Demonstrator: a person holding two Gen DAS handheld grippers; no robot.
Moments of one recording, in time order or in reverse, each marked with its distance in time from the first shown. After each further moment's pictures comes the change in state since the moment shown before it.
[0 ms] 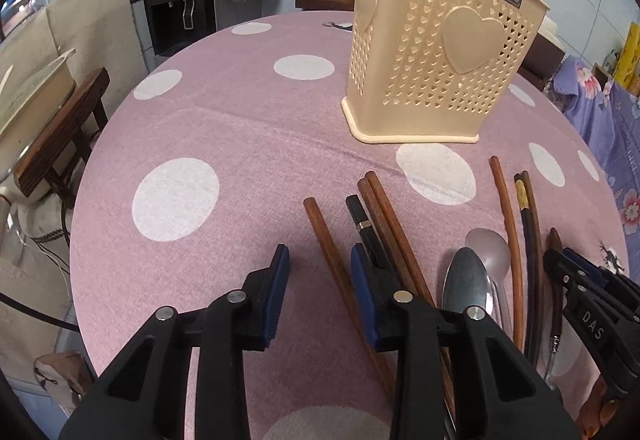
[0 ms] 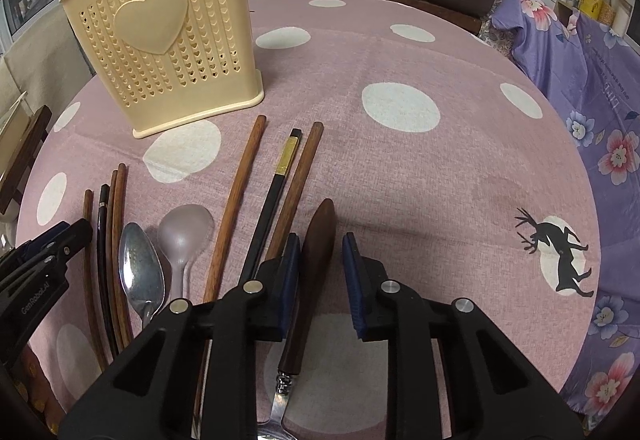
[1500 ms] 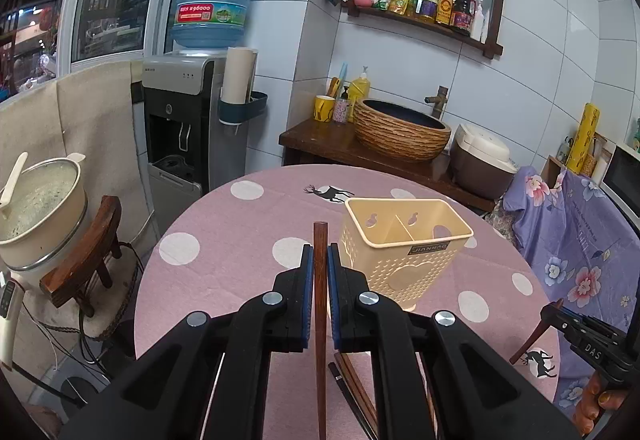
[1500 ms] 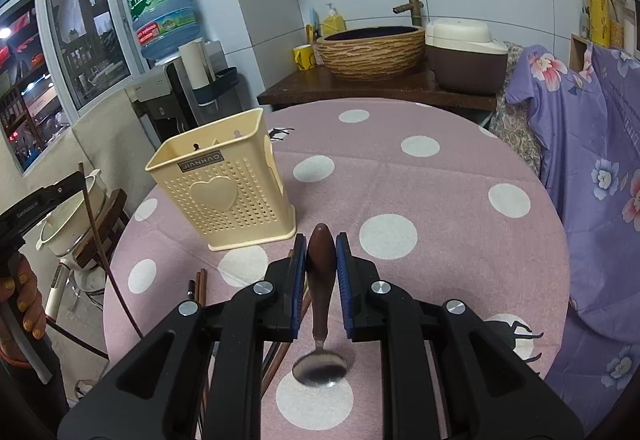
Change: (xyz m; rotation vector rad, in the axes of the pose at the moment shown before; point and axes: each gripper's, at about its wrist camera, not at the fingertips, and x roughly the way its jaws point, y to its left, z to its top) left arm -0.124 0.029 0.083 -0.037 -0.400 -0.143; right arm -0.111 -0.064 0.056 0.021 -0.285 0.261
